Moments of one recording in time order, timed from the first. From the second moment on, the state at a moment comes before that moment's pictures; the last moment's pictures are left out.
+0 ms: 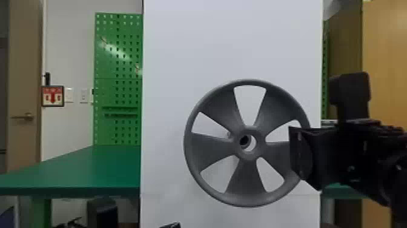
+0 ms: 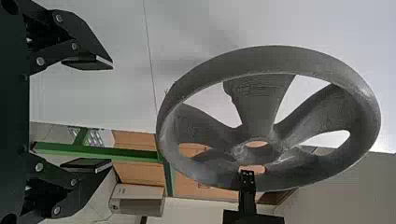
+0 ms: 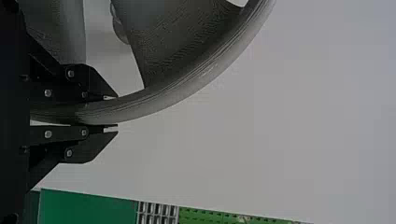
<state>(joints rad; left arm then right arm) -0.23 0.19 -0.14 -2.17 0.49 0.73 -0.40 -0.80 -0.09 0.05 -2.20 0.01 1.34 -0.01</state>
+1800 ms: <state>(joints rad) -0.23 0.19 -0.15 -2.17 0.49 0.73 -0.40 -0.83 -0.09 0.07 -2.13 0.01 1.30 -0.01</state>
